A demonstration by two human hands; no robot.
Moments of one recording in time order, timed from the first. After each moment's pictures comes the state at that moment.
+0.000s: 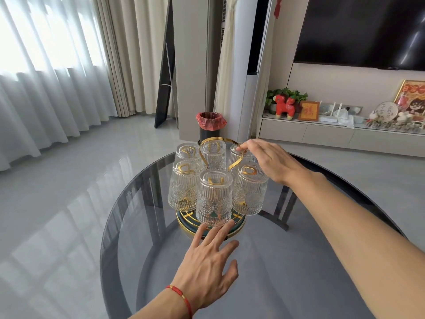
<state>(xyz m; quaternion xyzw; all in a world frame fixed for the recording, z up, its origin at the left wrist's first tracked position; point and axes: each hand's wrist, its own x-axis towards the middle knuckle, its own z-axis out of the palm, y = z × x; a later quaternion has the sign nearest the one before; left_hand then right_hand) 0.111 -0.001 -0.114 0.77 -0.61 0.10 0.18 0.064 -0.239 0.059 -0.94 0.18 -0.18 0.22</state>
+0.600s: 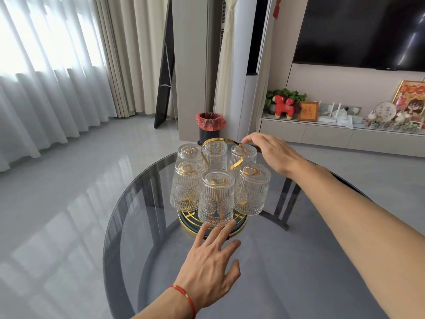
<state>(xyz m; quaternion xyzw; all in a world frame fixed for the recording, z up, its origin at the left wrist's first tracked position) 0.111 -0.001 -0.112 0.77 -0.61 0.09 0.18 0.073 -0.248 0.071 -0.92 0.21 -0.17 0.27</state>
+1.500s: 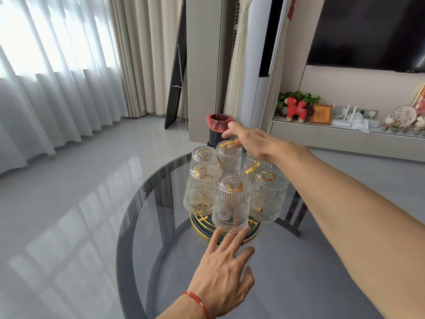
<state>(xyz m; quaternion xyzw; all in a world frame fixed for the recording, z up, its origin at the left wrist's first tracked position) 0.111 -0.002 -0.111 0.77 -0.61 0.09 0.17 0.148 -0.210 0.098 -0.92 0.20 -0.07 0.33</state>
